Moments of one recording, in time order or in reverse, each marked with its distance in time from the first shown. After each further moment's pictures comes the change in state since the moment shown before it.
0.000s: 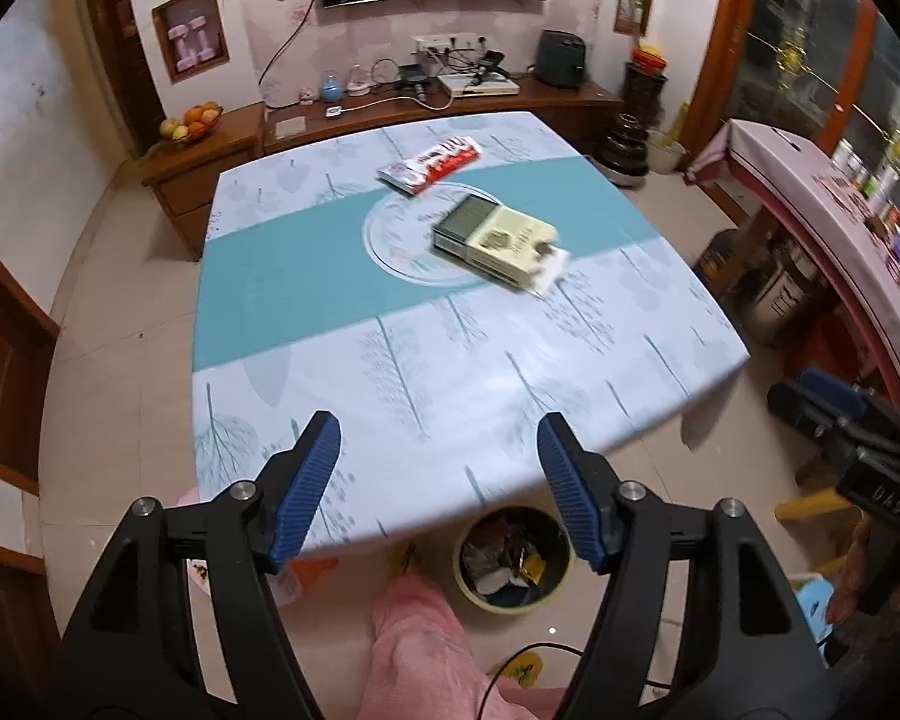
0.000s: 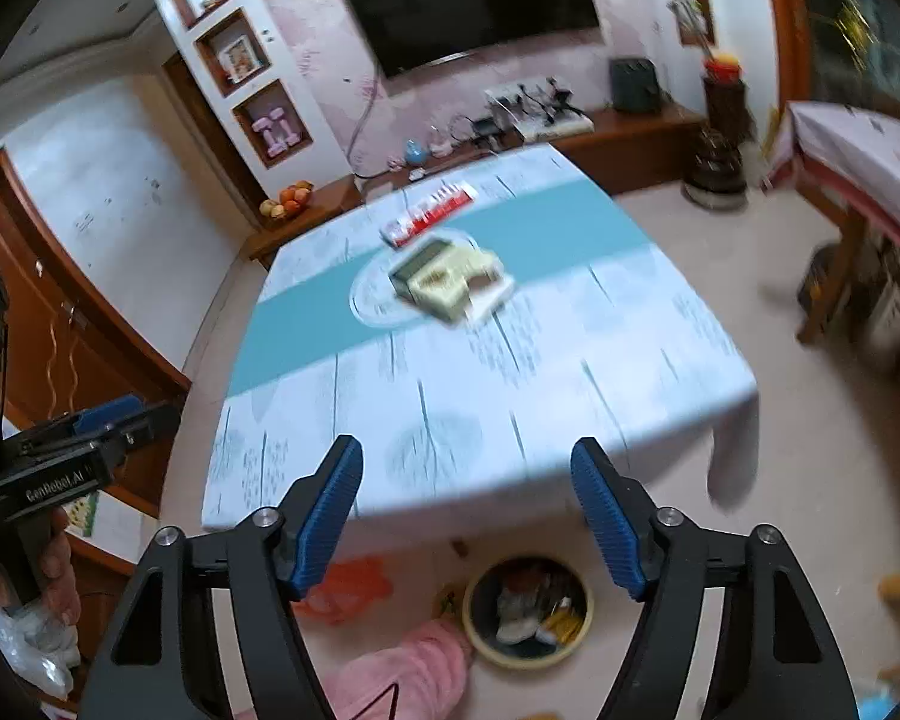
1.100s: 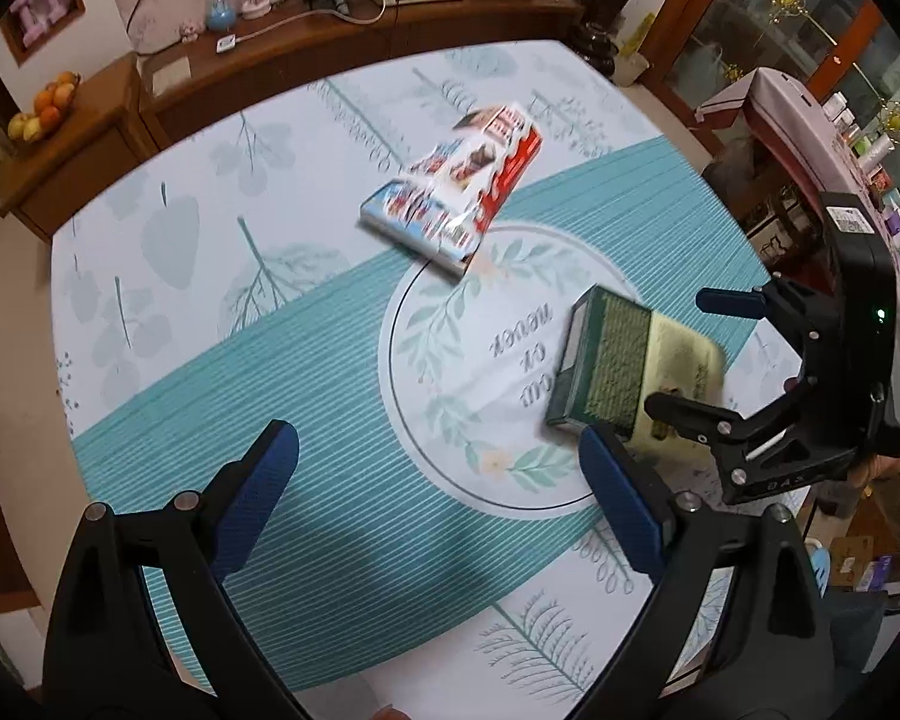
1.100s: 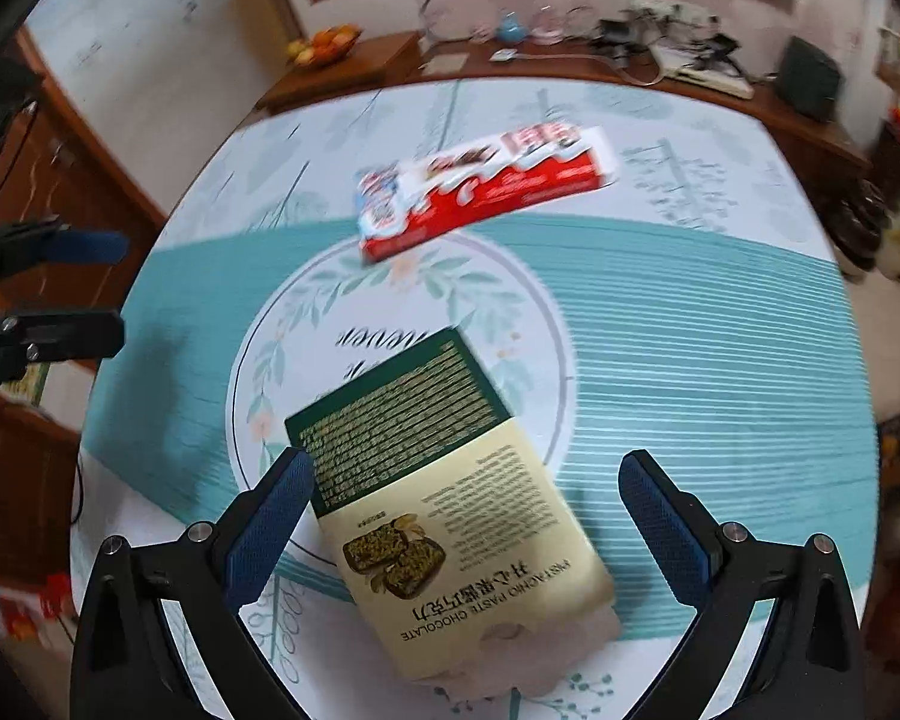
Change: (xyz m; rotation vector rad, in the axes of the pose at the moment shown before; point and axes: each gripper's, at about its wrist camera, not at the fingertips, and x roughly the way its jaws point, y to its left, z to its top) left arm 0.339 0.094 0.238 0.142 0.281 -0.205; right arm 0.436 0.022 0.203 -0.342 0.369 0.057
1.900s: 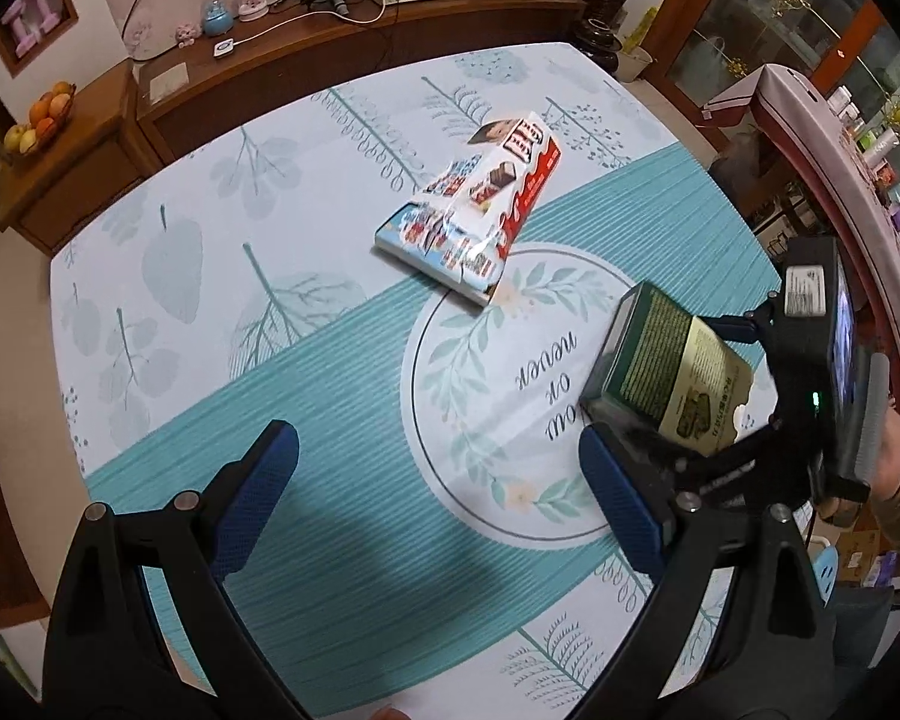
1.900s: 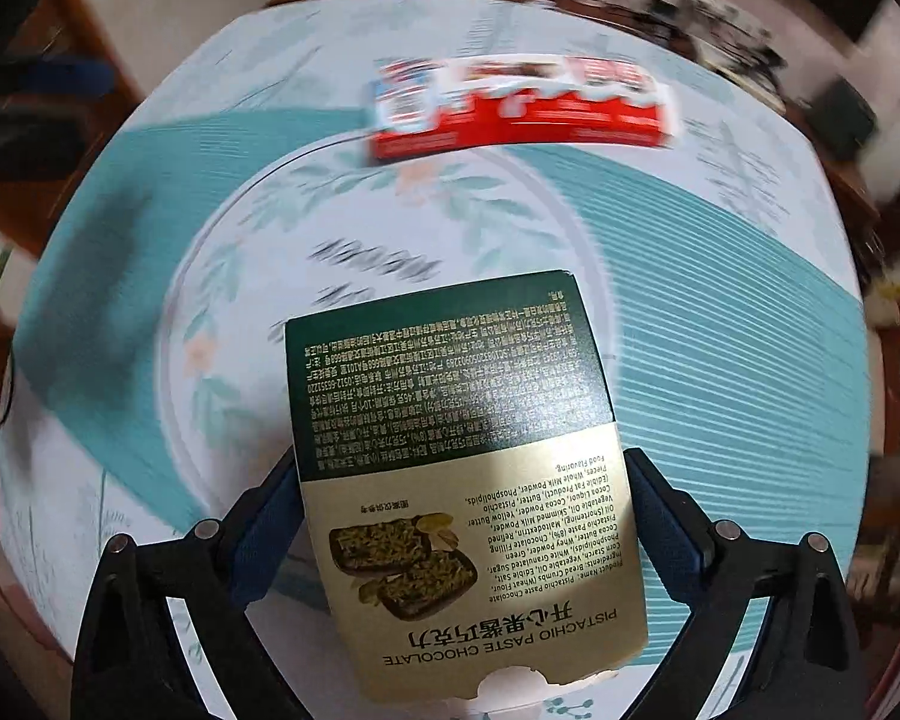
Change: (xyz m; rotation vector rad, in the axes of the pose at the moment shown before) left arm 0.005 0.007 0.024 0.022 0.001 0.013; right arm 0.042 0.005 0.001 -0.054 0.124 -0.179
